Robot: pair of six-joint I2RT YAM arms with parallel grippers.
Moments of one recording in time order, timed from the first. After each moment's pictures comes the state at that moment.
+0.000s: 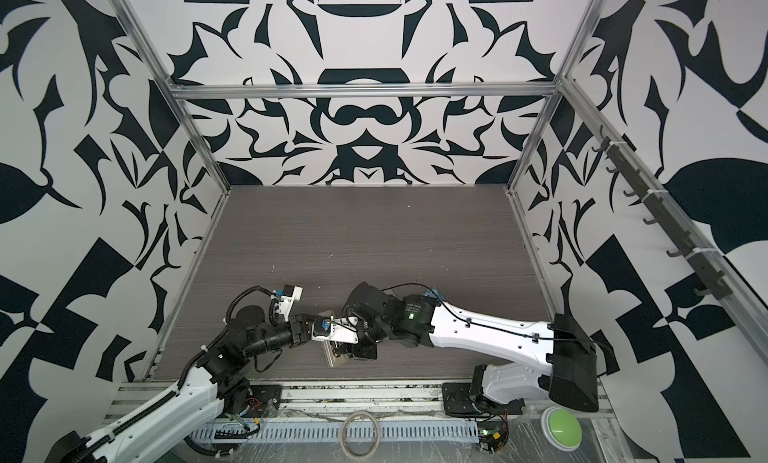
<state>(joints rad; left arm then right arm) -0.64 0.58 0.07 0.20 0.57 -1.10 1.20 1.30 0.99 -0.52 -0.31 -0.34</state>
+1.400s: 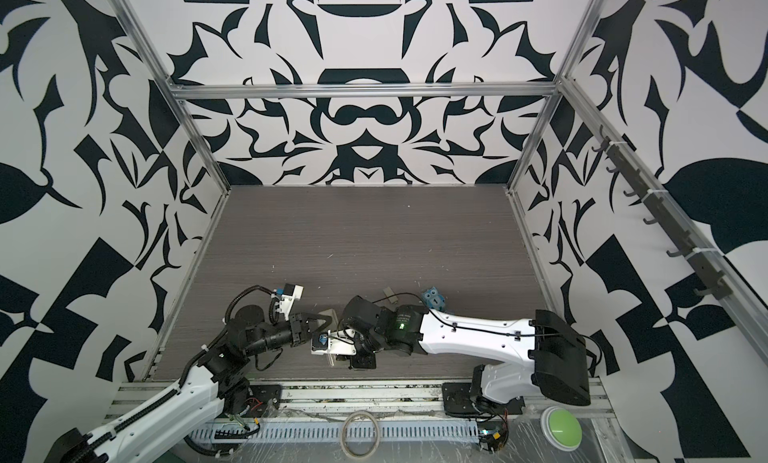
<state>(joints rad) -0.64 0.60 0.07 0.26 0.58 -1.13 1.24 1.34 0.91 -0.45 -0.28 -0.36</state>
